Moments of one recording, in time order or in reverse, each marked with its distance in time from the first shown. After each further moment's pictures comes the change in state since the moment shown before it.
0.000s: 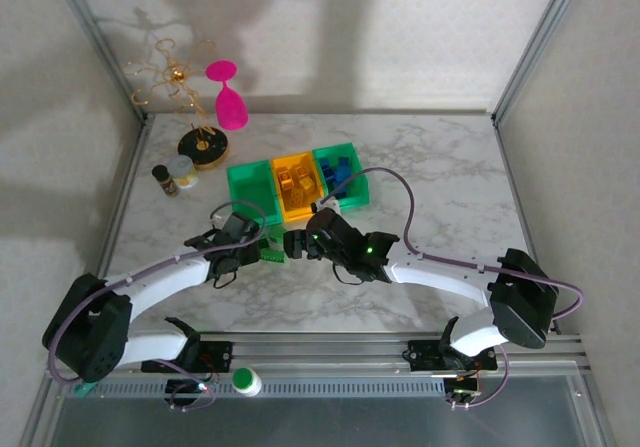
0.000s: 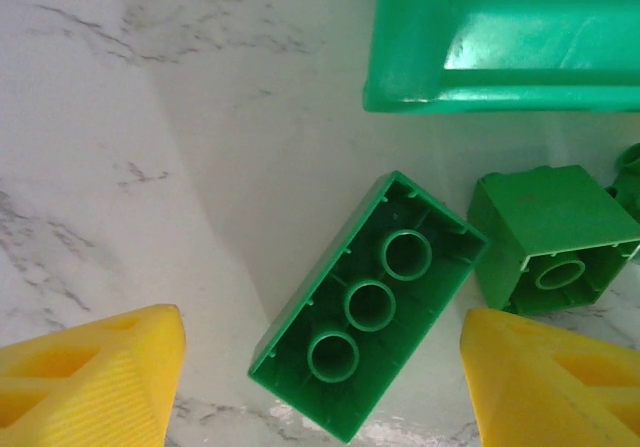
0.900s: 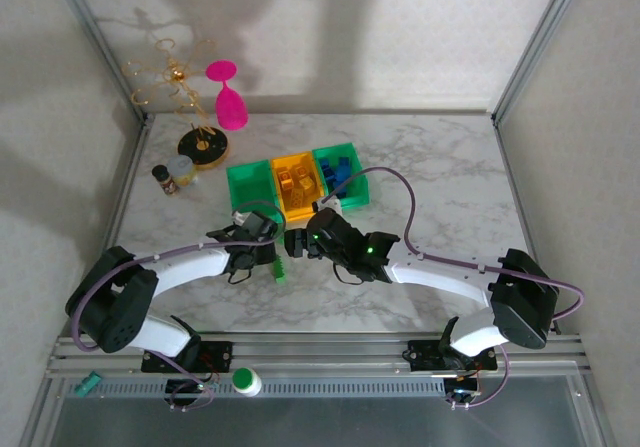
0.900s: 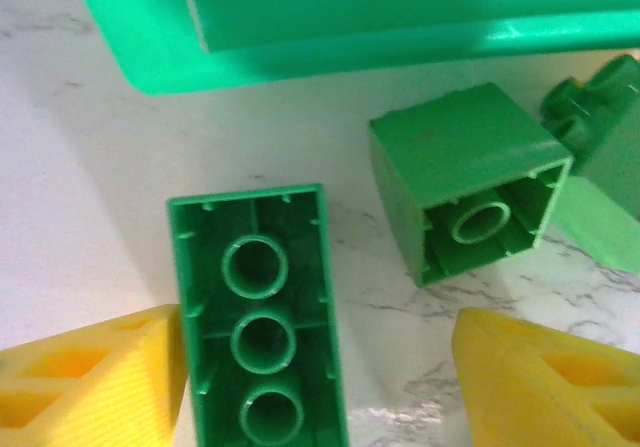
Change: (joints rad) left arm -0.084 0.165 0.072 0.064 0.017 0.013; right arm 0.000 -0.003 0.000 0.000 0.024 0.000
